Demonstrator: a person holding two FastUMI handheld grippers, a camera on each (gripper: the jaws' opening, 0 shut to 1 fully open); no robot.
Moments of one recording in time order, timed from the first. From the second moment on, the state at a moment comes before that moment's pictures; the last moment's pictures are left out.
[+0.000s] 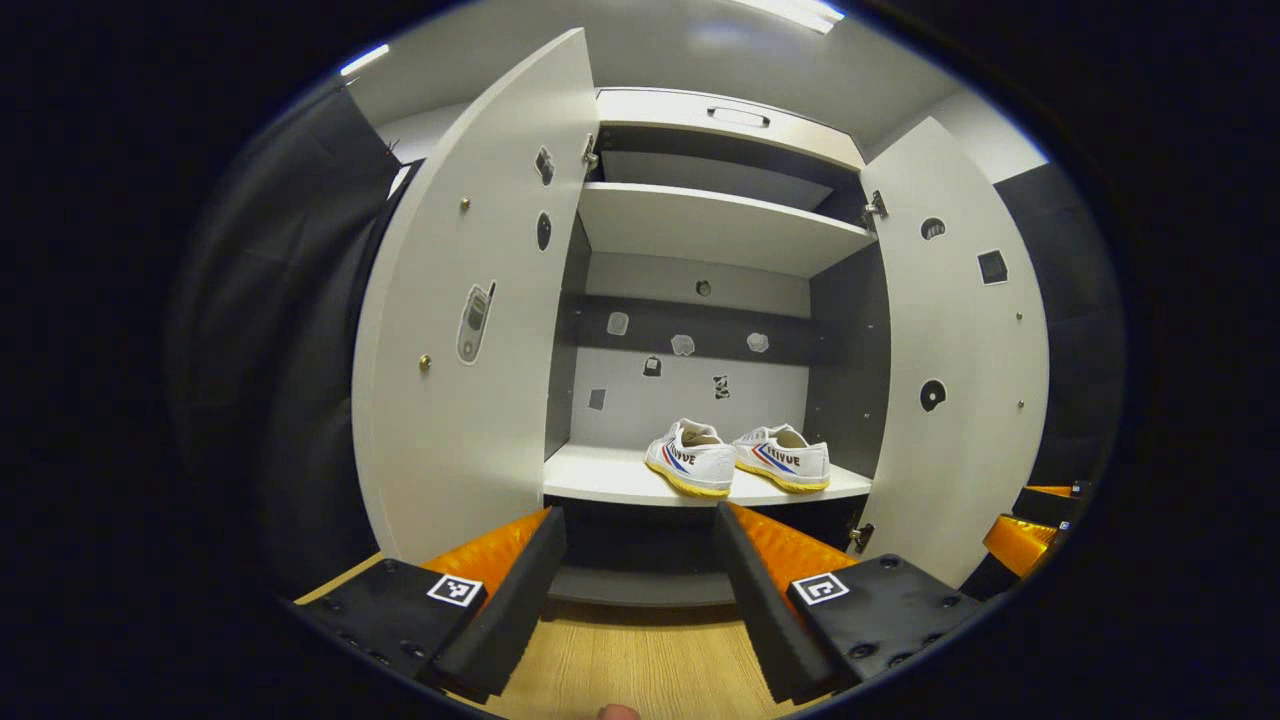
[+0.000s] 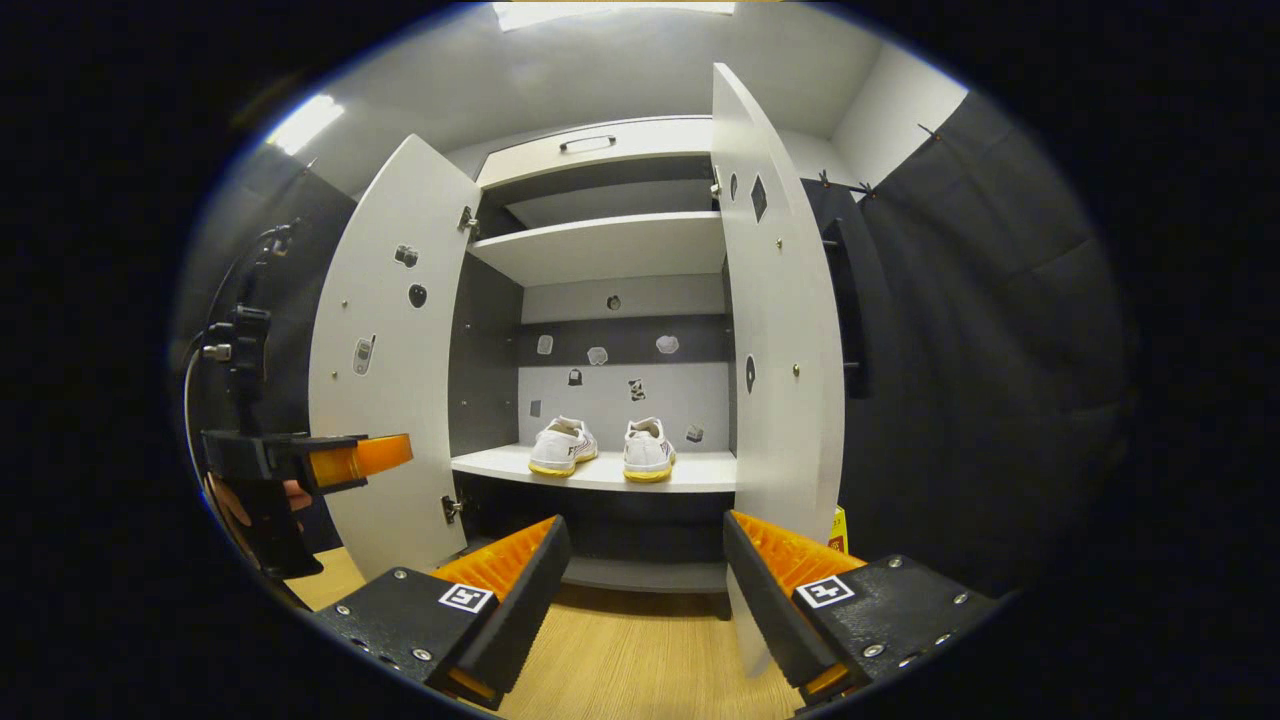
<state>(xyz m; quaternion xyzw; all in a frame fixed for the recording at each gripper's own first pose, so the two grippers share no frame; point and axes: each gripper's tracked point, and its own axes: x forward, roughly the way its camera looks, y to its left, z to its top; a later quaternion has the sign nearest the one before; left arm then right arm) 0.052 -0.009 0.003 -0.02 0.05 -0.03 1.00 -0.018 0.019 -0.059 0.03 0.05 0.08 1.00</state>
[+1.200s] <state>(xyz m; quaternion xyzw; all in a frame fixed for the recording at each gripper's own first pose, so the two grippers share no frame) 0.008 -0.031 -0.052 -0.01 0.10 -0.02 0.99 0.035 -0.151 0.016 -0.06 -0.01 -0.04 1.00</state>
